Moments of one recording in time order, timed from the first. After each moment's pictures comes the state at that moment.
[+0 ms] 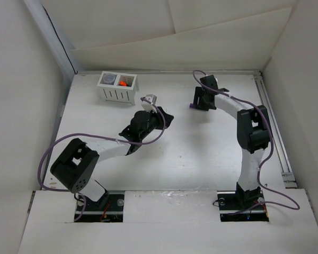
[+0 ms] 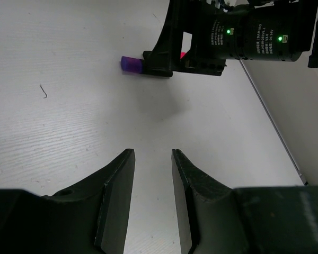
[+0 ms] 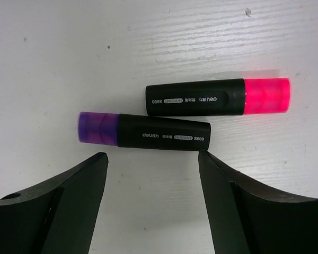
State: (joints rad) left arm -0.69 1.51 0.71 0.61 -0.02 -0.61; right arm 0.28 2.04 1.53 -0.39 0.22 0.38
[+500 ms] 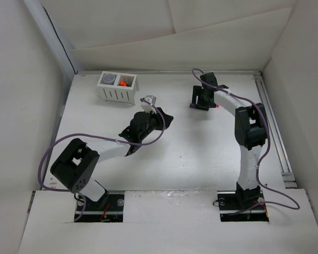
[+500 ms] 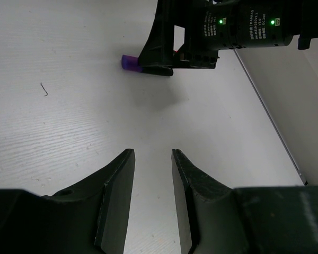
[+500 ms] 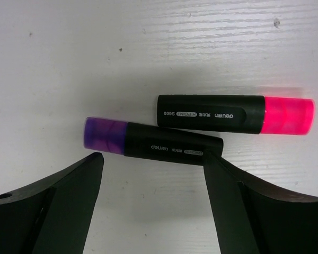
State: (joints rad) left arm -0.69 1.51 0.69 0.64 -0.02 -0.61; right arm 0.26 2.12 1.64 -0.46 0.14 0.33
